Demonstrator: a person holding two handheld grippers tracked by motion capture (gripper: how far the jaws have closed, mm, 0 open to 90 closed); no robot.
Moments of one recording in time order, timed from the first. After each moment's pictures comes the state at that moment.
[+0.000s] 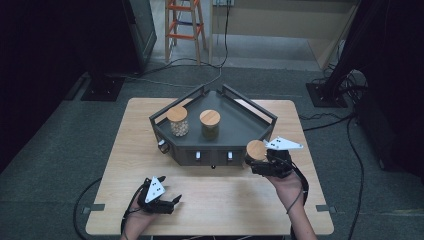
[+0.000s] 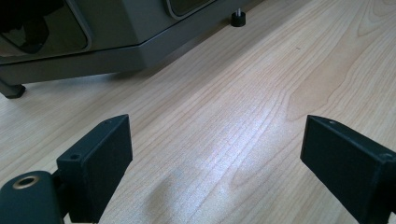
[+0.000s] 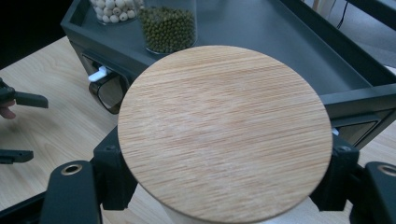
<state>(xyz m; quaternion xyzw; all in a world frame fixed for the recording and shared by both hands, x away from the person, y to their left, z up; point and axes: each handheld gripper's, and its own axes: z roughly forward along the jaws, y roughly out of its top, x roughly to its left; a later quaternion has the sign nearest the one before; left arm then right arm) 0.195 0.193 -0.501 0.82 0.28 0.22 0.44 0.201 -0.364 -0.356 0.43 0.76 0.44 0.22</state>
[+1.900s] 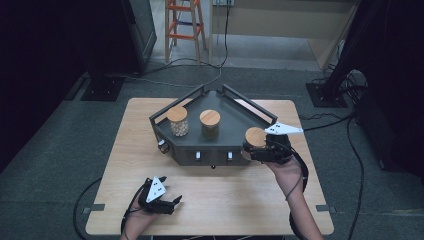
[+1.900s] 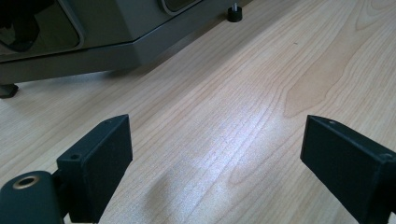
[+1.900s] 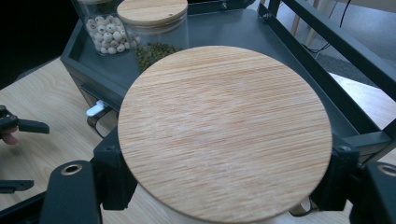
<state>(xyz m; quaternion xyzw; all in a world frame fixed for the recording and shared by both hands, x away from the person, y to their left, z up) 0.198 0.192 -0.498 0.83 0.27 0.22 0.43 0.224 -0.360 -0.327 0.43 0.75 0.45 0.22</state>
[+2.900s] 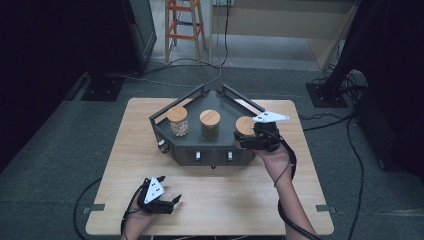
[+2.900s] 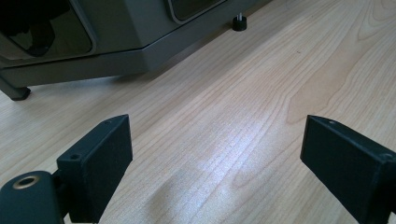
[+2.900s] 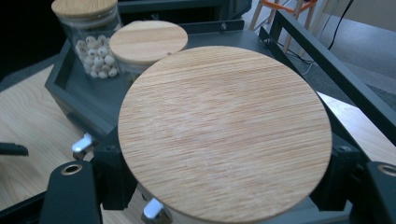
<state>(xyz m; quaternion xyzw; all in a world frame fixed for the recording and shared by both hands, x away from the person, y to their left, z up) 0.192 0.194 -0.503 0.82 0.28 0.23 0.45 0.253 -0.332 -0.317 0.42 0.76 0.44 0.24</state>
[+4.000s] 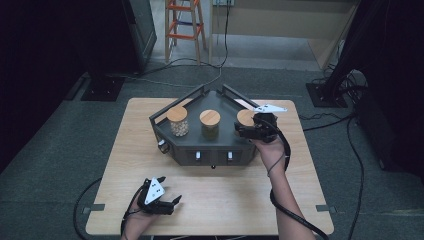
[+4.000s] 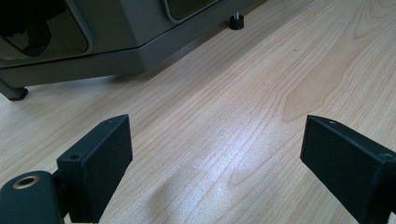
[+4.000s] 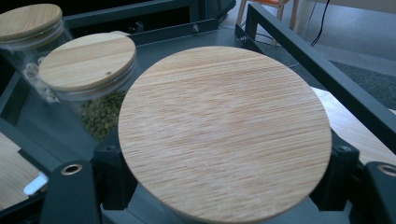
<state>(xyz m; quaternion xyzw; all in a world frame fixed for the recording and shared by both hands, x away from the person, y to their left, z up) 0.191 0.194 -0.502 0.82 0.27 0.23 0.44 0.289 -0.332 -0.331 0.46 0.73 0.45 0.23</state>
